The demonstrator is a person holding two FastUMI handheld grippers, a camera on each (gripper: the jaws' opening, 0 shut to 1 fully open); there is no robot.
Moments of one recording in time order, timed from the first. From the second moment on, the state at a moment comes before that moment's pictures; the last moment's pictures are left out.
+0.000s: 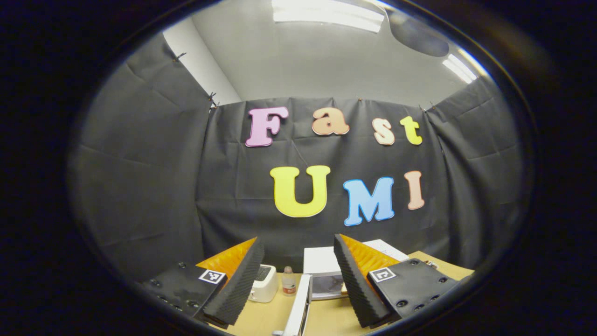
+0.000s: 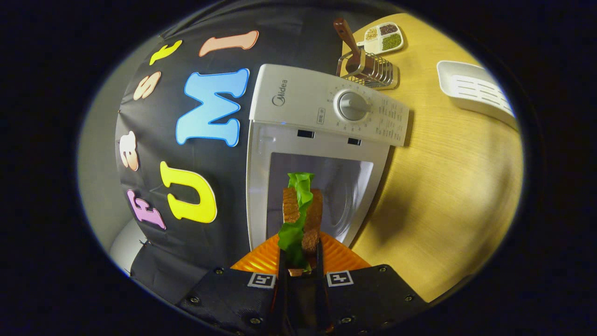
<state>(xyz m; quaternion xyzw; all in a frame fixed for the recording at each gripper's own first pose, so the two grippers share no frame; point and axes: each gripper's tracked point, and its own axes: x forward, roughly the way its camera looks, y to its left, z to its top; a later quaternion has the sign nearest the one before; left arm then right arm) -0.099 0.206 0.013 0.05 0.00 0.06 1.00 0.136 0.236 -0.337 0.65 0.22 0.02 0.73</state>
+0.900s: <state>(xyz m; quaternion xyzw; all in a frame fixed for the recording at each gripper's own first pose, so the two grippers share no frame) -0.097 0.223 -0.006 0.06 0.04 0.08 0.99 0.246 0.261 -0.402 0.67 0.17 -0.11 0.72</state>
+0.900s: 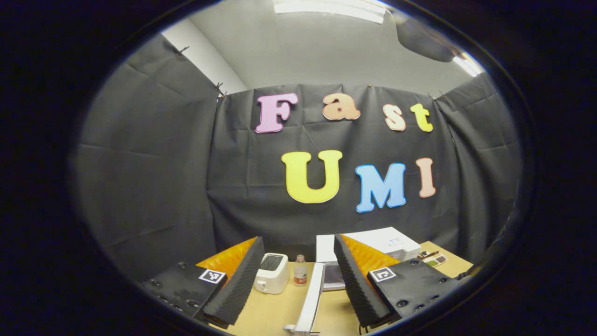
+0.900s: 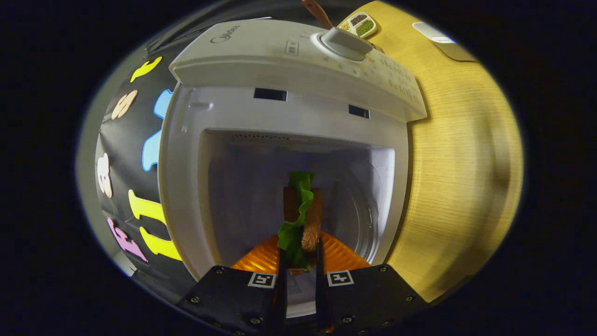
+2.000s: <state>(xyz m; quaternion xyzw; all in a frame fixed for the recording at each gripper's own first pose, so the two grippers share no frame) -0.088 0.225 -0.005 0.03 0.03 0.06 1.00 0.228 0.270 -0.425 0.61 0.28 -0.12 0.74</state>
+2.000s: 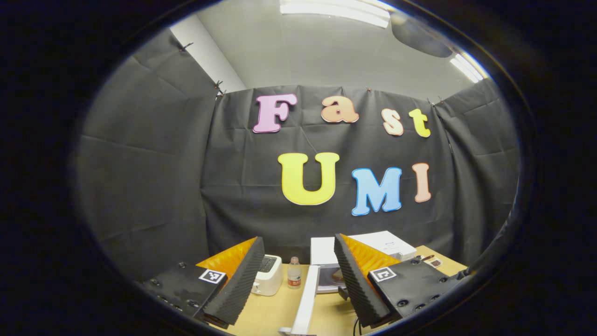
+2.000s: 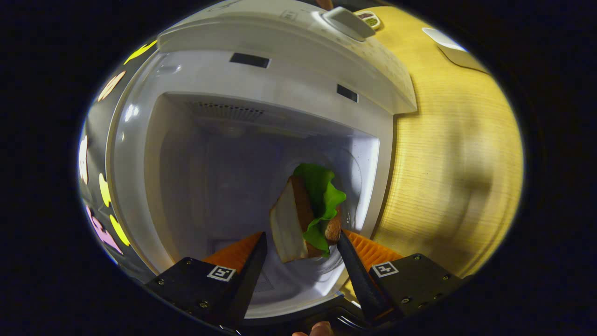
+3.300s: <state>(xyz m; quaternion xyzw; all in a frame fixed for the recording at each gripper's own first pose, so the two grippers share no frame) -0.062 0.199 -0.063 0.02 0.06 0.03 1.00 0.065 0.123 -0.251 0.13 0.19 0.05 0.97</state>
